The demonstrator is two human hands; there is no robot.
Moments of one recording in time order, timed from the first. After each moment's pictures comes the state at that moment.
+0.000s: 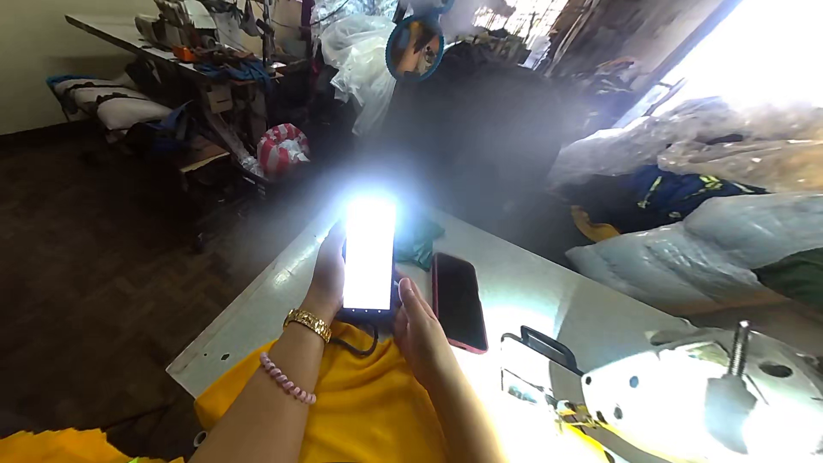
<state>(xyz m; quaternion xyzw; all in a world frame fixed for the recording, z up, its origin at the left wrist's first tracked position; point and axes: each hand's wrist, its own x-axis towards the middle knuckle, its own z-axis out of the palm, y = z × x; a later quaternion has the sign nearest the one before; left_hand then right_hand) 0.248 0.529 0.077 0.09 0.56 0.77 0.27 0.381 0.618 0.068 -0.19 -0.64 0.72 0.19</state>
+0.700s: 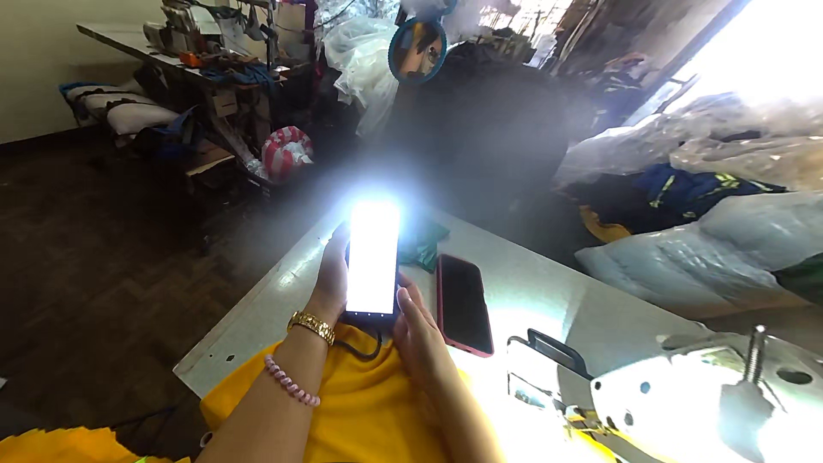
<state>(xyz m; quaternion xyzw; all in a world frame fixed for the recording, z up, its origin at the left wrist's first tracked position) 0.250 0.529 0.081 0.11 0.57 0.77 0.26 0.381 0.615 0.057 -0.14 -0.64 0.72 0.22</state>
